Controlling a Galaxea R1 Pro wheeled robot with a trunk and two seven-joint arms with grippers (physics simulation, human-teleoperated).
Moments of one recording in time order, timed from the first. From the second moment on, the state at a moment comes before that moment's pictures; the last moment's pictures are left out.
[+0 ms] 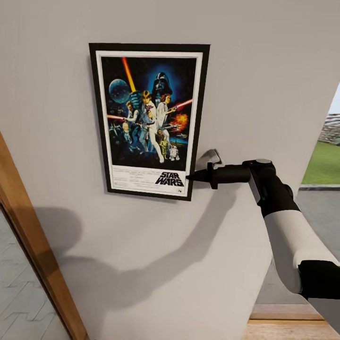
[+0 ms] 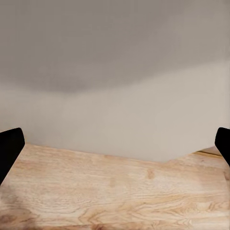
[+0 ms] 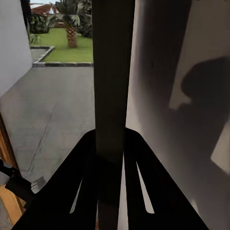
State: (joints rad) left arm -0.30 0.26 0.21 -0.03 0.38 -0.39 -0.88; right arm -1.15 -0.09 0.02 -0.95 0.04 0.47 1.57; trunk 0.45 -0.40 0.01
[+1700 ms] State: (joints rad) left arm -0.29 0.27 0.21 -0.03 0.38 -0.39 -0.88; right arm -1.13 -0.09 0.00 -0.95 0.03 0.44 1.57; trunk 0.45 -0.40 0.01
